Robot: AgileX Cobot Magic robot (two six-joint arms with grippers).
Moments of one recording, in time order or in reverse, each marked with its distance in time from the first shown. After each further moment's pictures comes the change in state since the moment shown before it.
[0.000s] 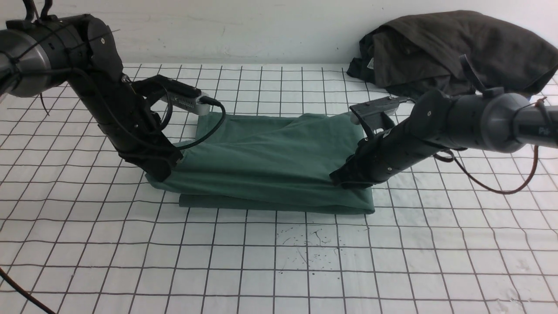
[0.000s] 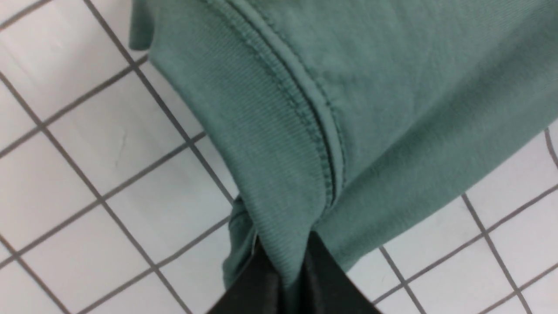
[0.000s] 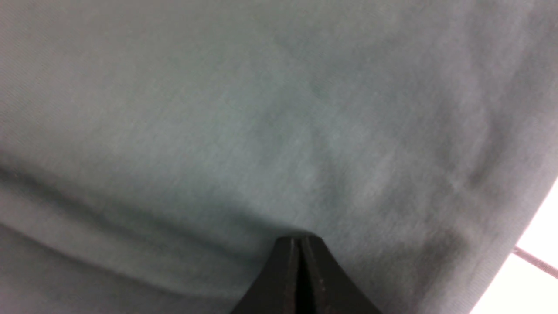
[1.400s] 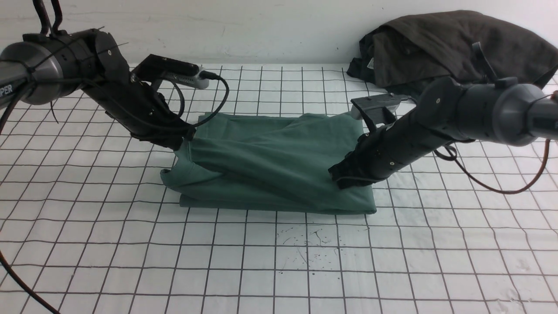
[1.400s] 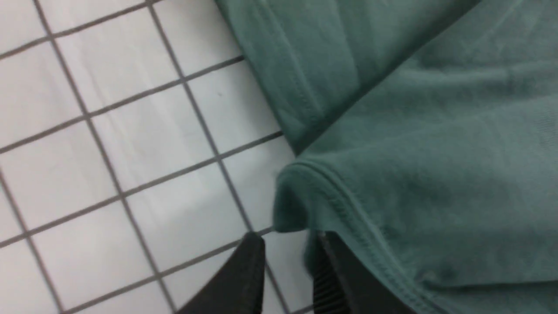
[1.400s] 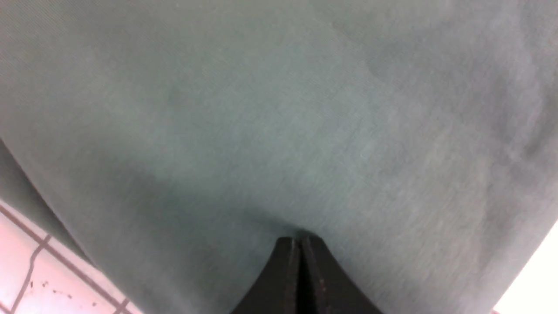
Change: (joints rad) right arm 0.000 -0.047 0.000 0.080 0.107 -0.022; left arm 0.010 0.051 -0.028 -0.023 -0.331 -0.126
